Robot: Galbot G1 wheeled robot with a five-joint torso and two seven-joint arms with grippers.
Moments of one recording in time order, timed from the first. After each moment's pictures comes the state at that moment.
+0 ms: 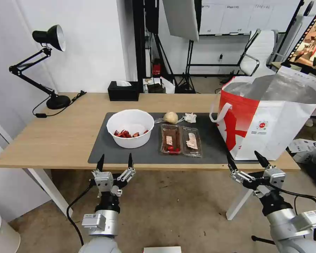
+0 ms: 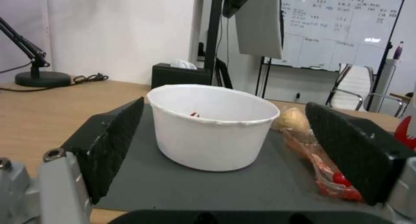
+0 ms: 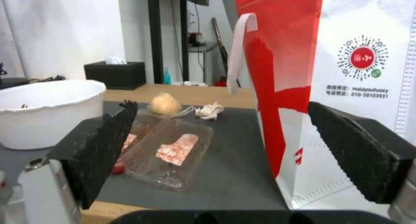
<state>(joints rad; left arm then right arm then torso) 1.66 -1.50 -0.32 -2.24 -0.02 -0.11 -0.19 -1.77 1.25 0.78 2.32 0.42 0.01 -0.12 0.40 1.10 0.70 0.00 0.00</state>
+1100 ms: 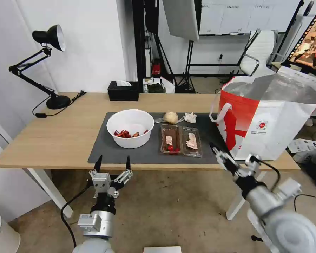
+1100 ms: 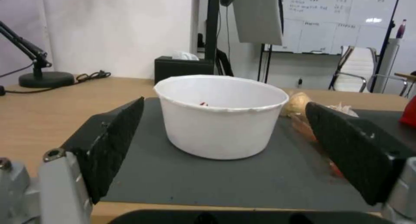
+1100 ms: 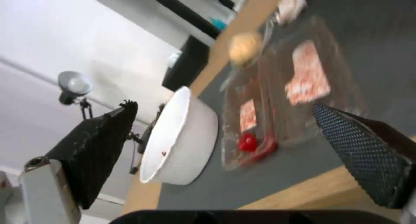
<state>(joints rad) 1.67 -1.46 -0.37 -2.25 -0.03 -0.07 -0.16 -1.41 1.15 0.53 2.31 1.50 -0.29 0.43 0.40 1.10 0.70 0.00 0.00</state>
